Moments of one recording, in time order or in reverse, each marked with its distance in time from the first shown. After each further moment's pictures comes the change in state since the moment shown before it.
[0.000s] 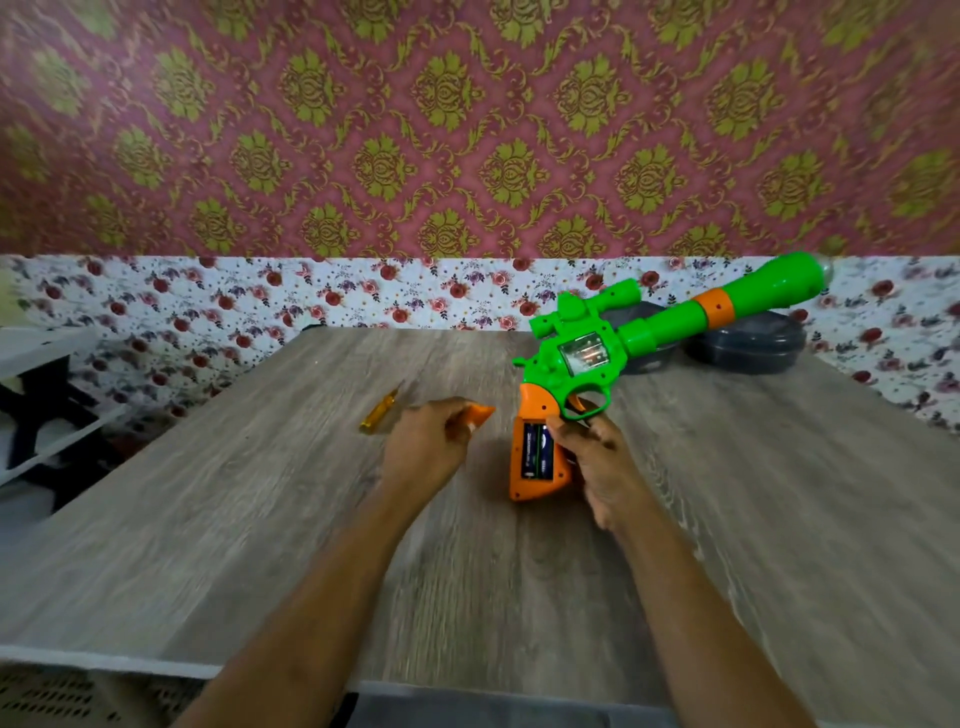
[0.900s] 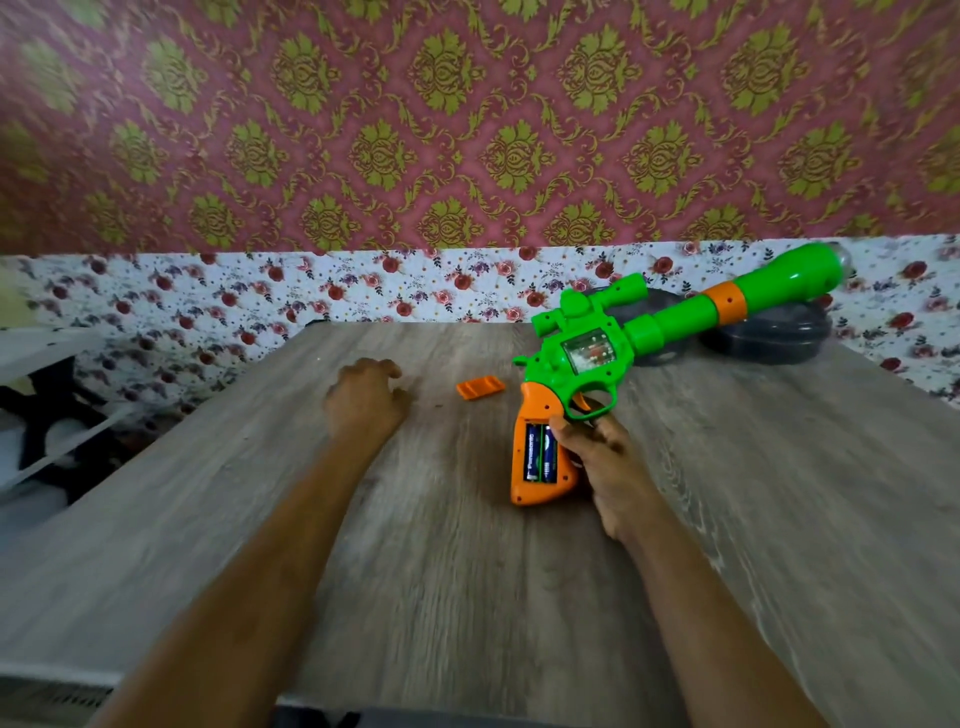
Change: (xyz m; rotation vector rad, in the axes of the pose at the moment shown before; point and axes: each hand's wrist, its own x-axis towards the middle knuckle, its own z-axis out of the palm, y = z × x) left_hand 0.051 -0.055 -0.026 0.340 0.029 -0.260; right_hand 0.003 0.008 -0.001 -0.015 -0.015 -0.002
